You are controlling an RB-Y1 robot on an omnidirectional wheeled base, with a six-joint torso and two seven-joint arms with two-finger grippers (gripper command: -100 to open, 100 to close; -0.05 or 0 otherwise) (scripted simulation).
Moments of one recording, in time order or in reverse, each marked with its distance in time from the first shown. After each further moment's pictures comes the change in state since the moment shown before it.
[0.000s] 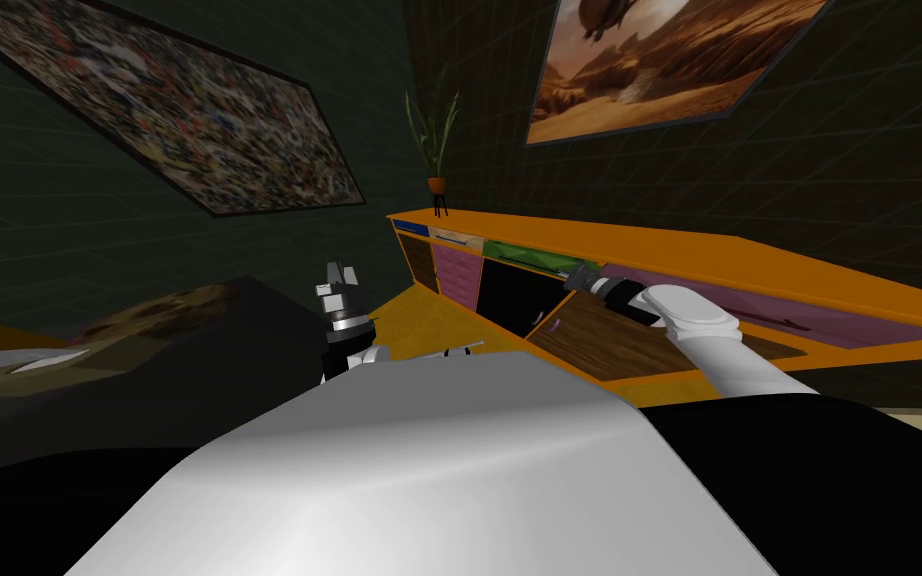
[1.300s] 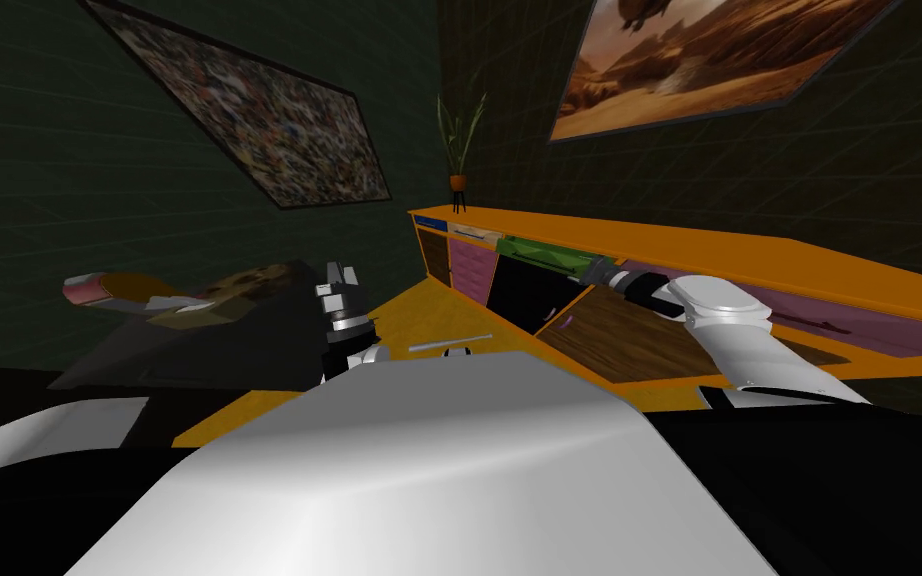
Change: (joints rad) left arm 0.000 0.000 0.000 0.000 0.000 0.000 0.000; right arm -0.131 -0.064 -0.023 0.267 -0.030 -0.117 0.035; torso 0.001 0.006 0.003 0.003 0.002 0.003
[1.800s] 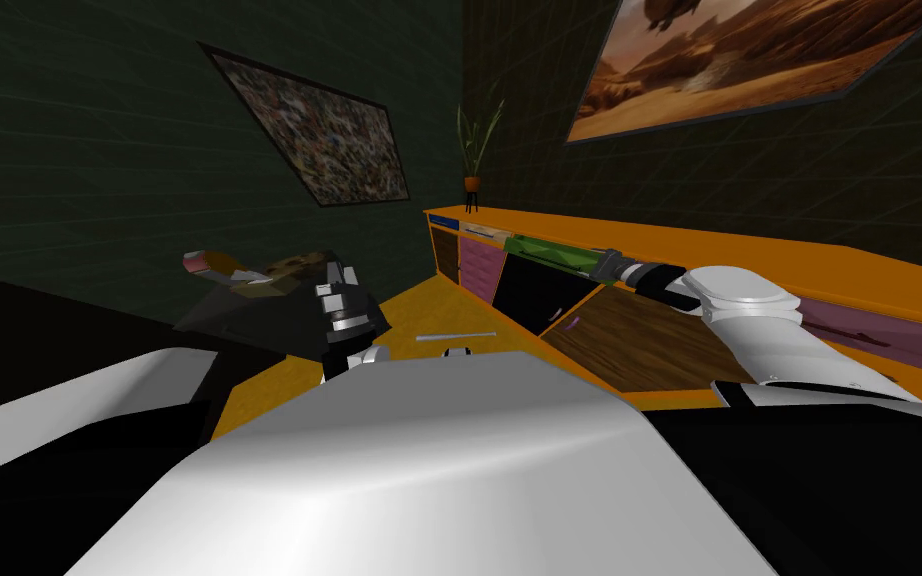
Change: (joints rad) left arm 0.000 0.000 0.000 0.000 0.000 0.000 0.000; right arm -0.020 -0.074 0.010 0.049 0.016 0.051 -0.086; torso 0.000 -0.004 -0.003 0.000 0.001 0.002
